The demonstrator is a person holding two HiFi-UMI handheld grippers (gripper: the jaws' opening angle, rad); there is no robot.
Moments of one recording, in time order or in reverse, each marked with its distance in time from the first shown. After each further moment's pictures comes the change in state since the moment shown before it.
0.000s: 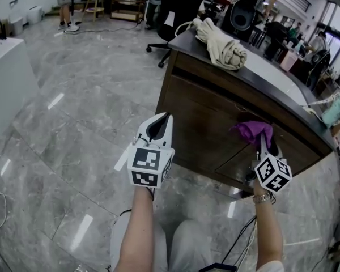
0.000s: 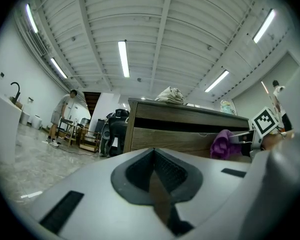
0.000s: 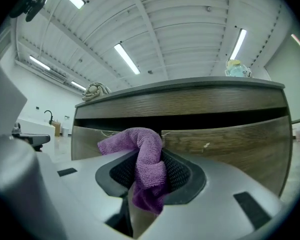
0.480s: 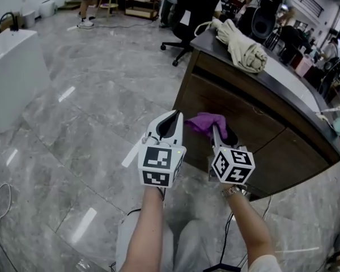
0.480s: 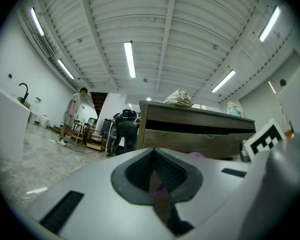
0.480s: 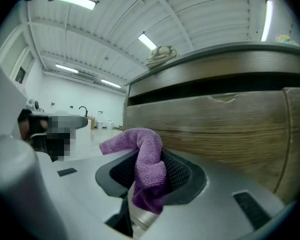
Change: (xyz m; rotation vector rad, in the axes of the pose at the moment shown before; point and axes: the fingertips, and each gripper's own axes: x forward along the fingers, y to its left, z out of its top) left arm -0.014 0.023 0.004 -0.021 -0.002 0.068; right arm 0.045 0.218 -0.060 -0.058 0.101 0.349
